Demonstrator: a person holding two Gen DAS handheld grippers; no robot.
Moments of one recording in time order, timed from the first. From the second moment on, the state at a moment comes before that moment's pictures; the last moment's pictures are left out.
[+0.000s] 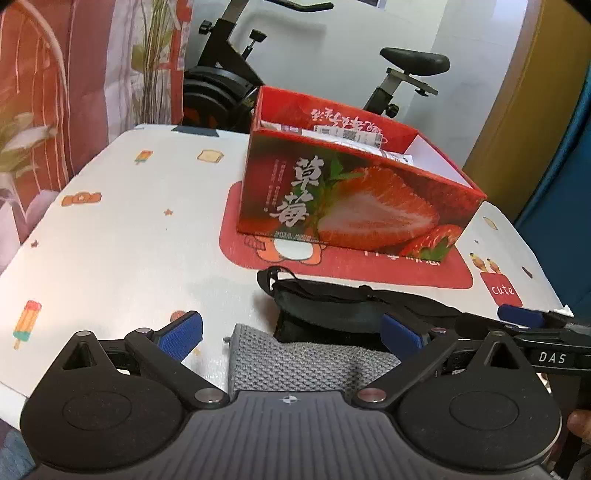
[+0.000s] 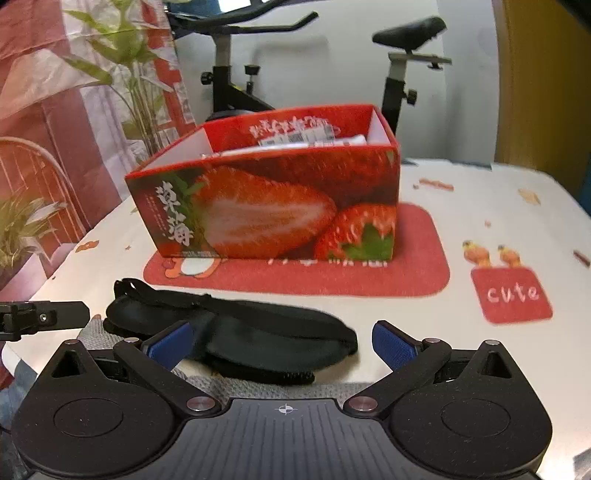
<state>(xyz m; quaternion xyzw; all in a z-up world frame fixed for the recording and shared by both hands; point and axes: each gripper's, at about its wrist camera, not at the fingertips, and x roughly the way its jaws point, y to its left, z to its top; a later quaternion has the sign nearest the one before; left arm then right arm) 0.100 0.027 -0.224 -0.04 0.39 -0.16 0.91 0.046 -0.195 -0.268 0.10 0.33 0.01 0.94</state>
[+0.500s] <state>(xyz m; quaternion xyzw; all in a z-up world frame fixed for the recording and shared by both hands) 0.100 0.028 -0.232 -0.04 0.39 -0.13 0.91 0.047 -0.214 -0.297 0.15 0.34 -0.01 0.93</state>
